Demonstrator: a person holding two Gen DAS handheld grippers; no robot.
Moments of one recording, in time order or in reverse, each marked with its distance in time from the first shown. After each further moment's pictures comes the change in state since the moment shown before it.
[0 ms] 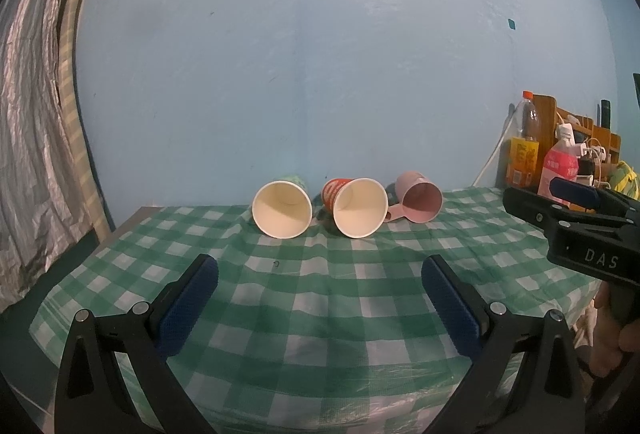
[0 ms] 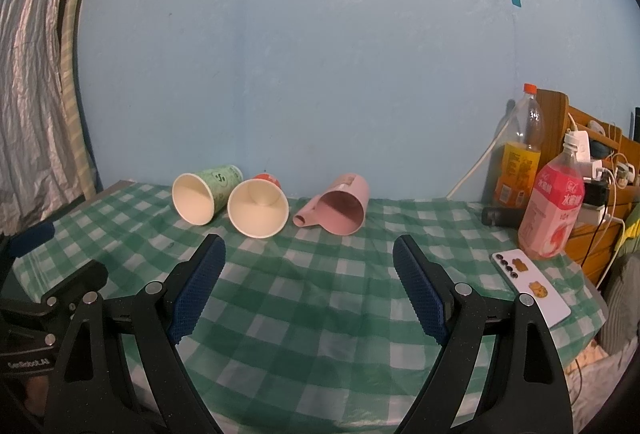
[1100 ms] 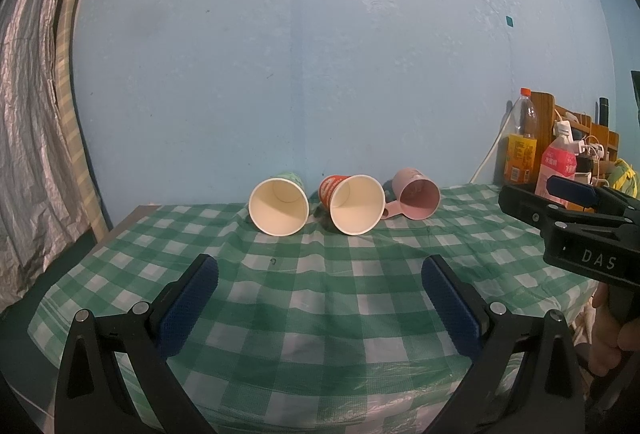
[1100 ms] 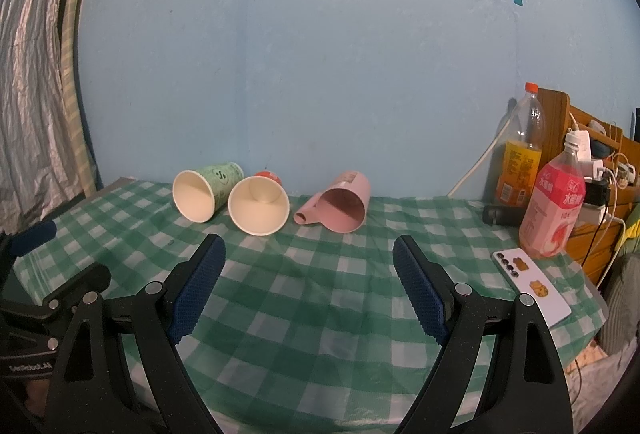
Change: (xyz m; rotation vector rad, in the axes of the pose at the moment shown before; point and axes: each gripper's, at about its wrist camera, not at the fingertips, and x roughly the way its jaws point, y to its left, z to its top) left arm -0.001 -0.004 -0.001 0.006 0.005 -0.004; right arm 0.002 0.006 -0.003 -0.006 0.011 -0.003
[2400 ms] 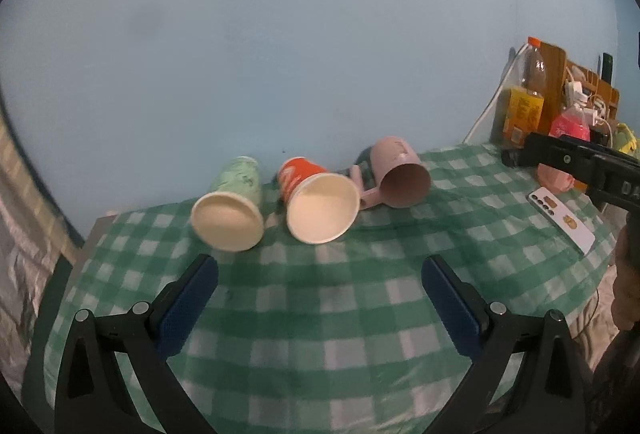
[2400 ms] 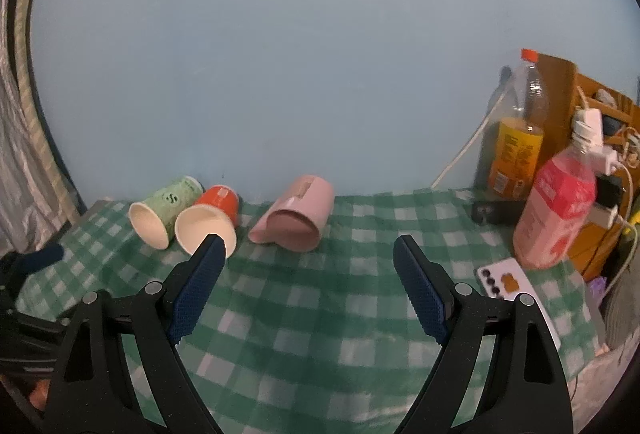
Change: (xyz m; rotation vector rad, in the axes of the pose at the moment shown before) left arm 0.099 -0.051 0.083 0.106 0.323 -0.050; right arm 0.054 -0.086 0.062 0.128 0.166 0.035
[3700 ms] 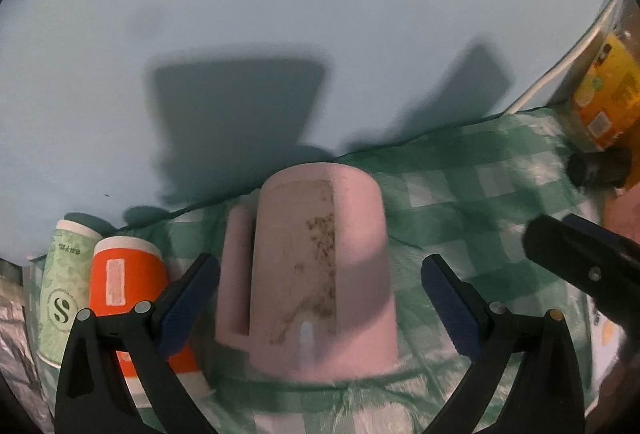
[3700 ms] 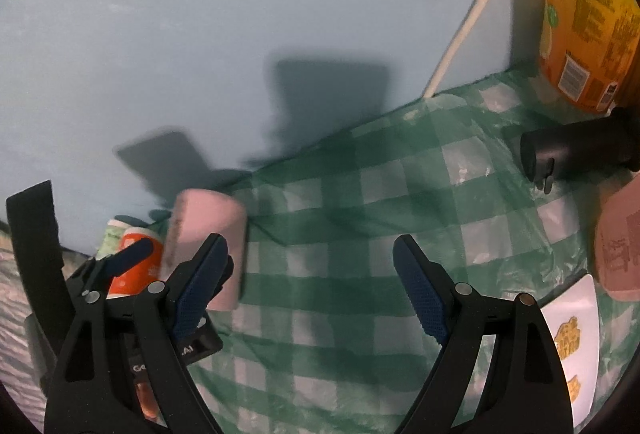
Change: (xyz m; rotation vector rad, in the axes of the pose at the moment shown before) left arm 0.259 -0.110 0.116 0.044 0.499 0.009; right arm 0.203 -0.143 0.046 0.432 0.526 0.116
